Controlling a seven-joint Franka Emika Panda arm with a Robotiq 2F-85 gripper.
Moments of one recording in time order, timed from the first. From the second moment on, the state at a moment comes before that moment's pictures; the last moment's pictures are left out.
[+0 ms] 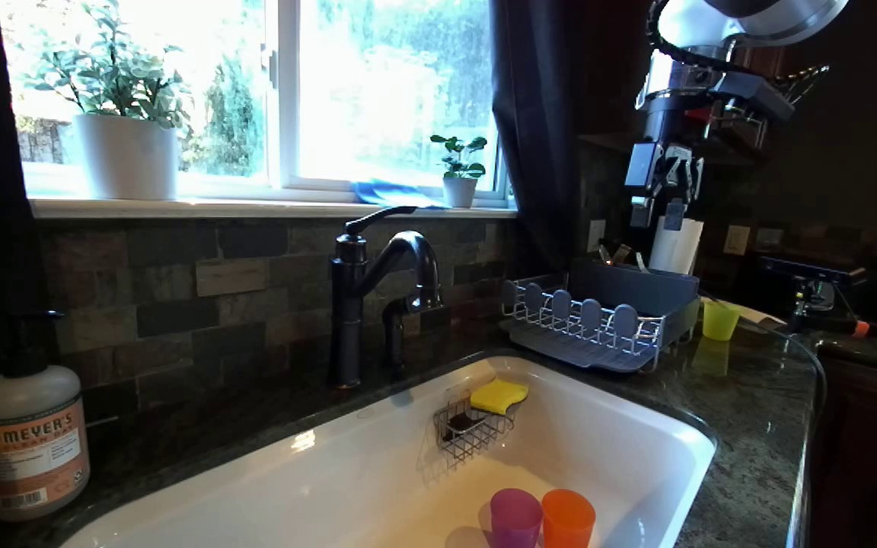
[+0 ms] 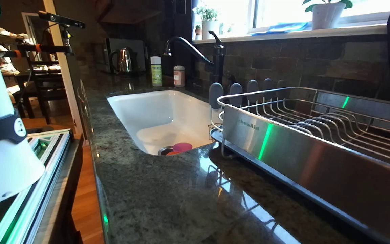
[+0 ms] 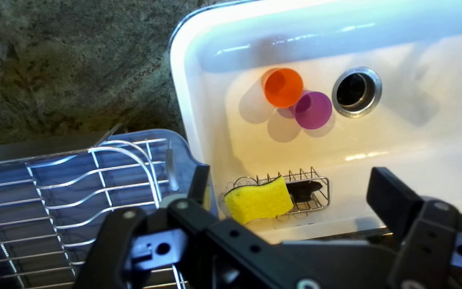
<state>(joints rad) -0.01 -0.60 0.00 -2.49 0.02 1.92 0.01</state>
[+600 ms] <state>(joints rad) 0.12 -0.48 0.09 -2.41 0.02 2.19 -0.05</state>
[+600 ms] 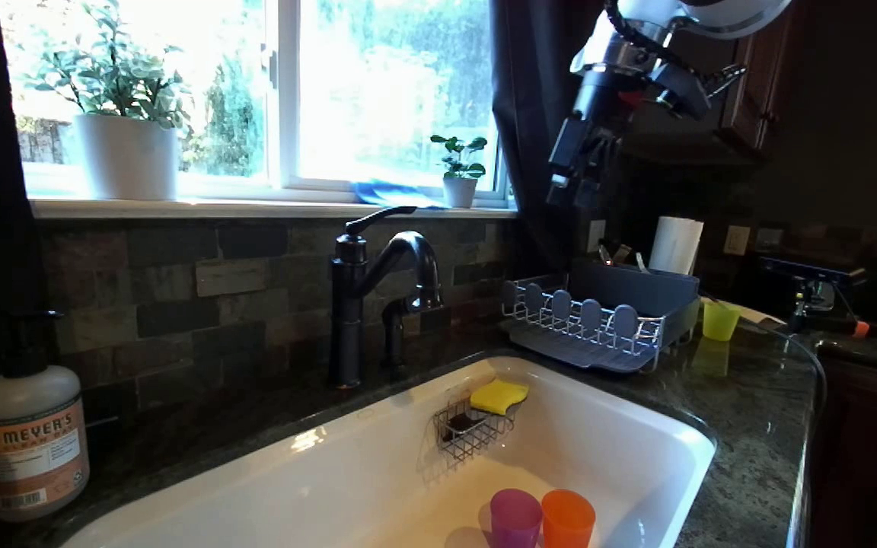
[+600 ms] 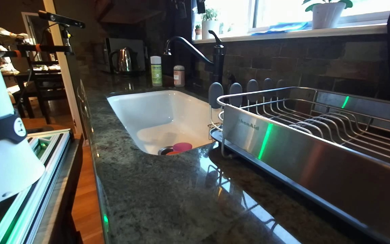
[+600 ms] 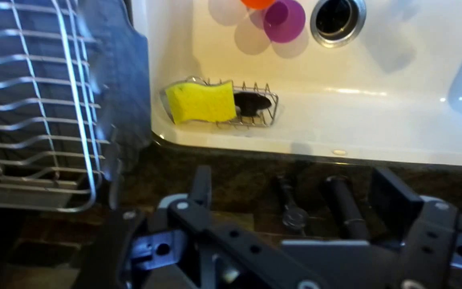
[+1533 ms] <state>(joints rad) 0.34 -0.07 0.34 -2.04 0.00 2.41 -0.16</state>
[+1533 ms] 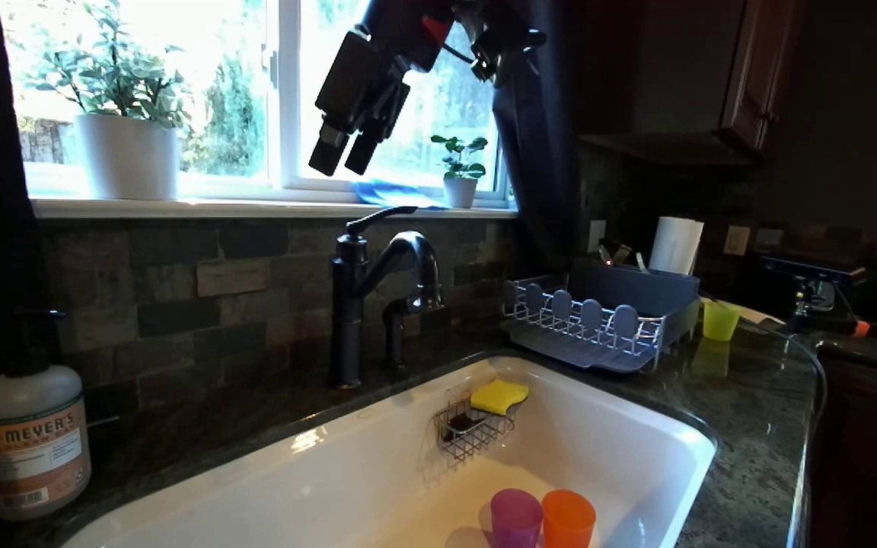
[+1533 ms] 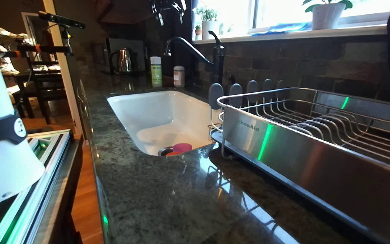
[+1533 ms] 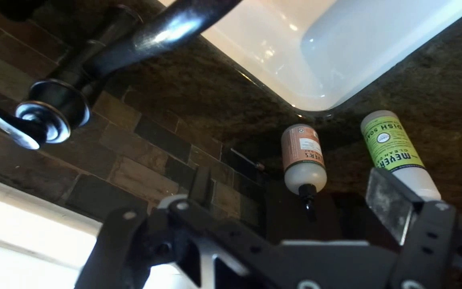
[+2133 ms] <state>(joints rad) 0.37 0.05 0.37 -1.94 -0.04 2.43 -0.21</state>
